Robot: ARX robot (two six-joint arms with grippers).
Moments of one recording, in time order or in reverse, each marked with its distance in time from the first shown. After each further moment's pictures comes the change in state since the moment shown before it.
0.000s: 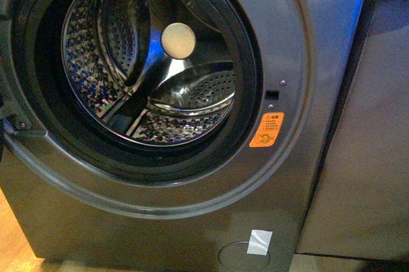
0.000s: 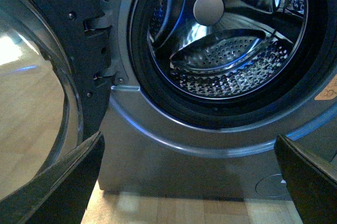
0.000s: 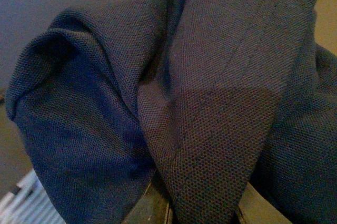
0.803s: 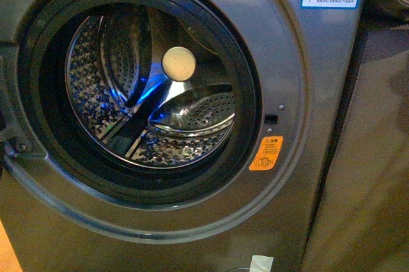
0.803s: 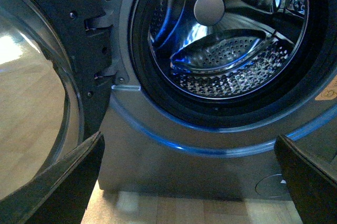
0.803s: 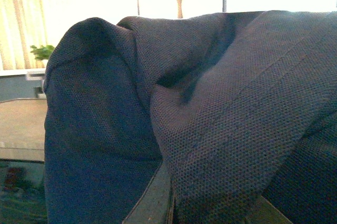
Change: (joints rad) left arm 0.000 0.000 0.000 0.000 0.000 0.000; right arm 0.622 -0.606 0.488 -0.426 0.156 0.156
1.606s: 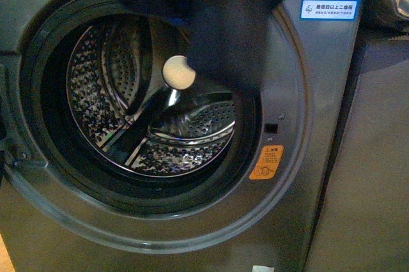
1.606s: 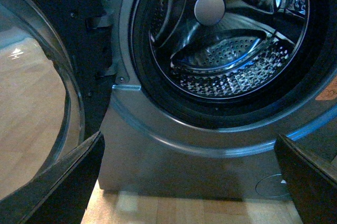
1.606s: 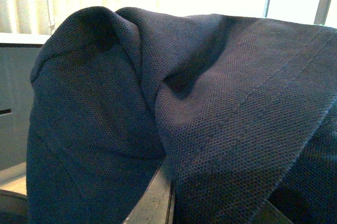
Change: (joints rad) left arm 0.000 0.000 0.000 0.000 0.000 0.000; right arm 1.097 0.308 0.534 -0.396 0.558 -0.371
